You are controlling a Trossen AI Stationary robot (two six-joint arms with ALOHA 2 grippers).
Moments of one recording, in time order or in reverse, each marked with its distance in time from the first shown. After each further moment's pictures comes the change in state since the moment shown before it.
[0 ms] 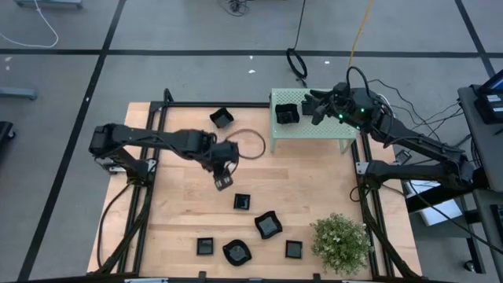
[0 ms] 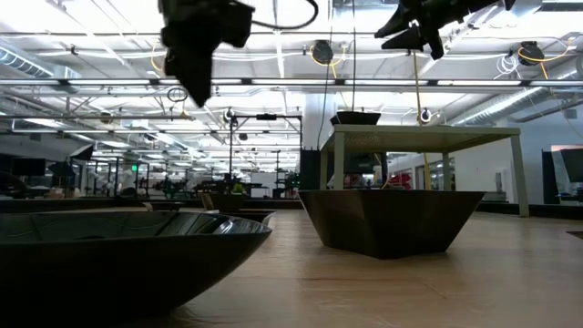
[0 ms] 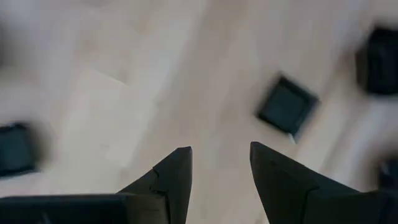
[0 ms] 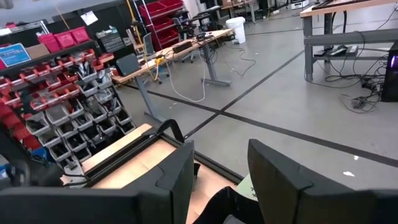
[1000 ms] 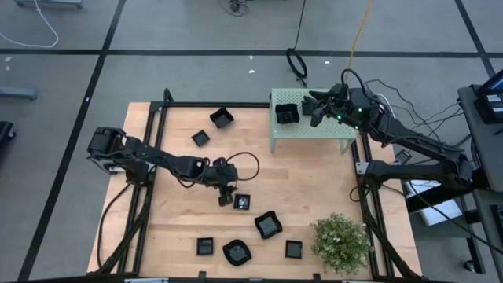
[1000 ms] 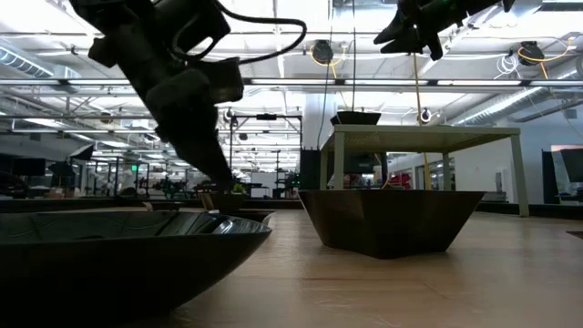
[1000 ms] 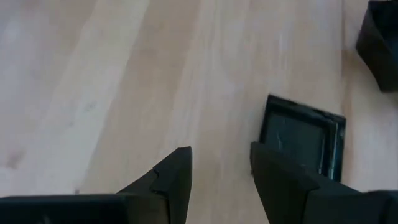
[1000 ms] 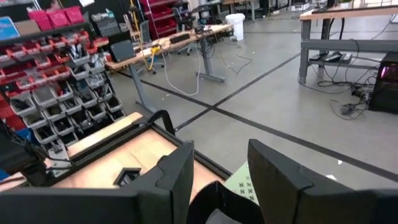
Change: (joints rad) left arm -0.107 0.000 -0.602 0.970 -0.078 0.152; right arm 0.000 0.013 0.000 -0.020 0.002 -0.087
